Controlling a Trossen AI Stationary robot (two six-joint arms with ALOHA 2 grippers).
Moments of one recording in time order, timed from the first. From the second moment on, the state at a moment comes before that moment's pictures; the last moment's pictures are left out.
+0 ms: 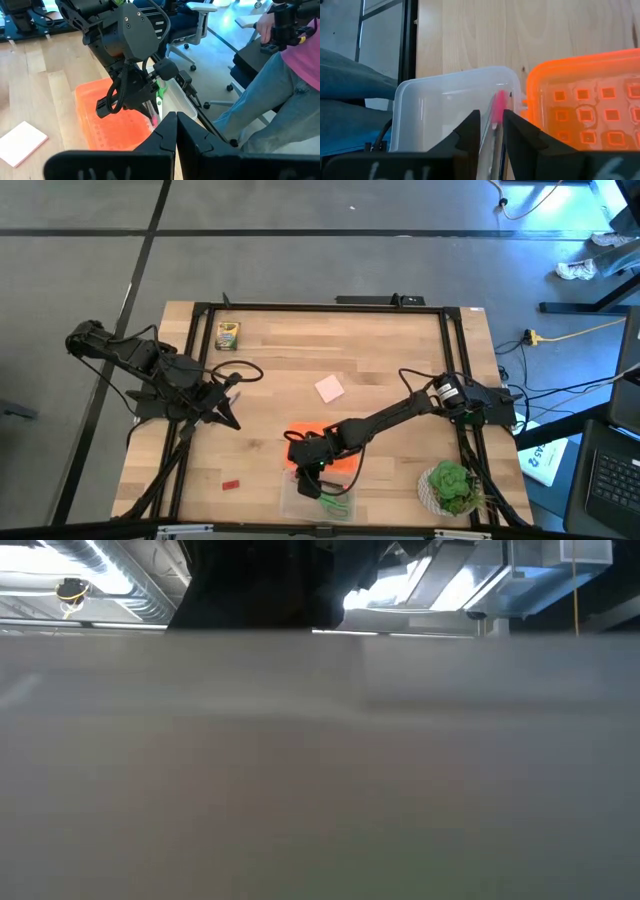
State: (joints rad) left arm -0.38 0.81 0.98 -0.66 0.19 -0.05; right arm 0.36 2.24 1.71 -0.32 -0.13 0.60
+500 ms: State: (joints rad) left arm -0.38 0.81 0.98 -0.66 0.19 -0.12; right arm 0.35 2.23 1.71 -0.33 -0.16 0.60
